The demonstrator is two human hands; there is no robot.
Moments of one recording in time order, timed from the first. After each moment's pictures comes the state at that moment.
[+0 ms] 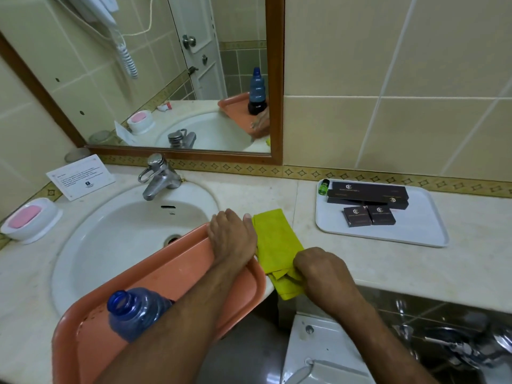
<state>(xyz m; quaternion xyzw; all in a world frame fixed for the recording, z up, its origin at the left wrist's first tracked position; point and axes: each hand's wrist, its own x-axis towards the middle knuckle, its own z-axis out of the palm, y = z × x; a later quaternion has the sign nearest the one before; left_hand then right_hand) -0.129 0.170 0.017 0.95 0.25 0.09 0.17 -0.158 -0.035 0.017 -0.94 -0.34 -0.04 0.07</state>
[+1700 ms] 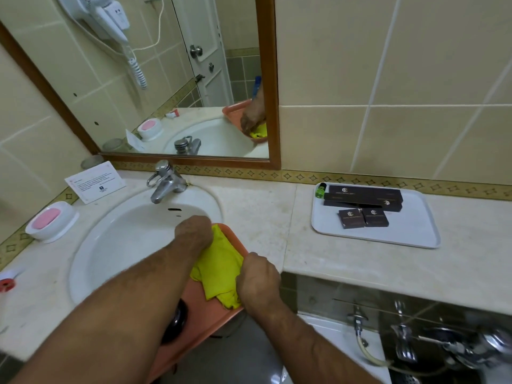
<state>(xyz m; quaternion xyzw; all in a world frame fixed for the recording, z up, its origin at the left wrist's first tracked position) -0.132 0.244 0.056 0.96 0.22 -0.17 -0.10 -0.196 0.079 0.024 -0.95 -0.11 0.13 0.25</state>
